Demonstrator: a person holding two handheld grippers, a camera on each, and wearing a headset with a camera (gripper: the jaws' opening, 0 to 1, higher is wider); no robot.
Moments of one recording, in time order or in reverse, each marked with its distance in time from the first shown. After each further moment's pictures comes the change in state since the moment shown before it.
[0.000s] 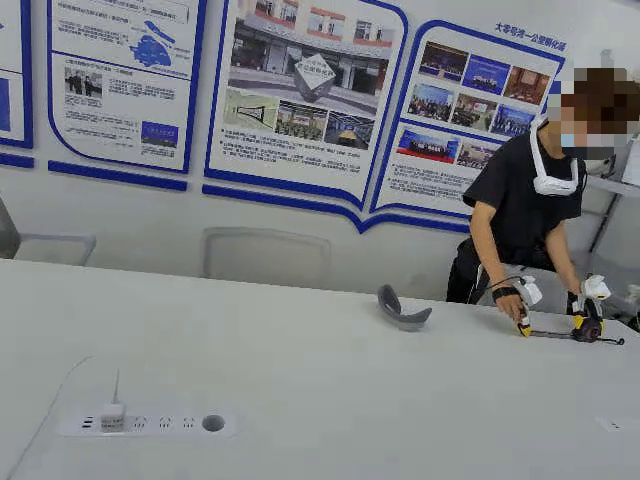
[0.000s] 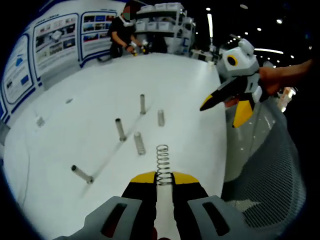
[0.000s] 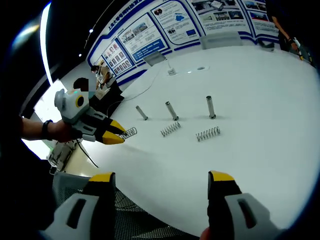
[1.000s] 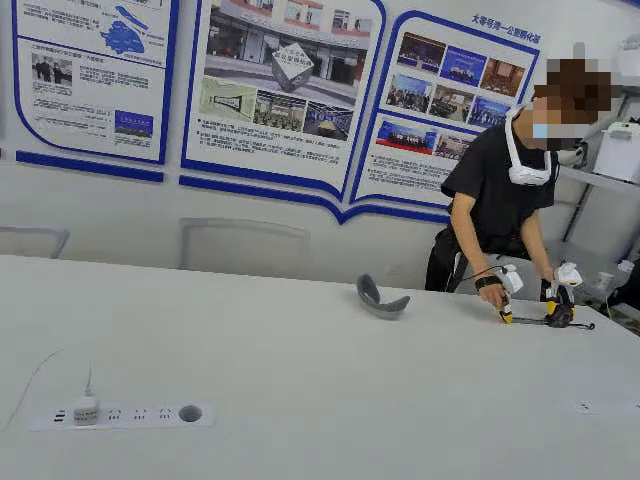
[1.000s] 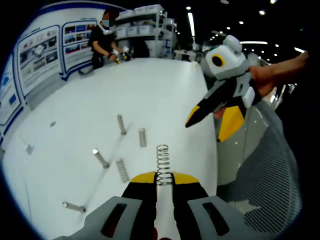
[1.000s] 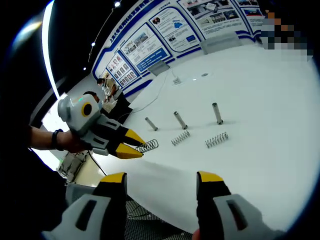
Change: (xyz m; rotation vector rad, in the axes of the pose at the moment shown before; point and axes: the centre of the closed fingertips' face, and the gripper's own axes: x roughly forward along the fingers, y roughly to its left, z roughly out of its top) left arm 0.022 -0.032 0.040 0.121 -0.032 -0.085; right arm -0.005 0.016 0.014 0.072 -0.090 0.088
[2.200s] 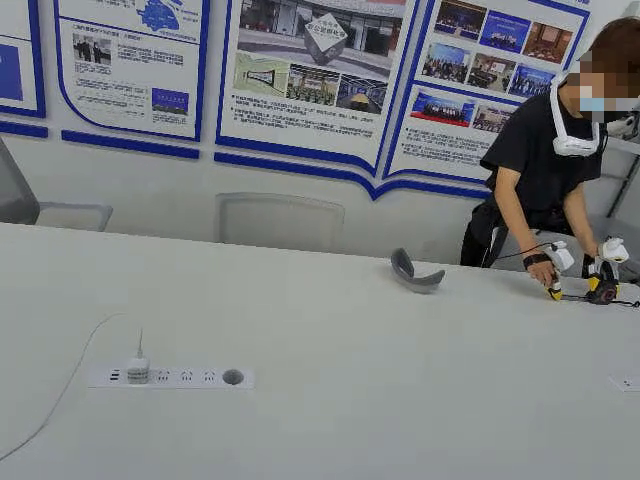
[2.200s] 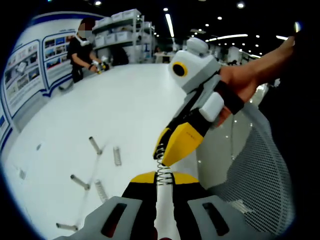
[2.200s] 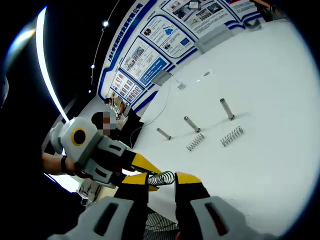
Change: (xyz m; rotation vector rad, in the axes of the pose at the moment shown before) left arm 0.014 -0.049 0.022 0.120 -0.020 -0.108; right arm 0.008 0.018 0.009 0.184 -0.090 0.121
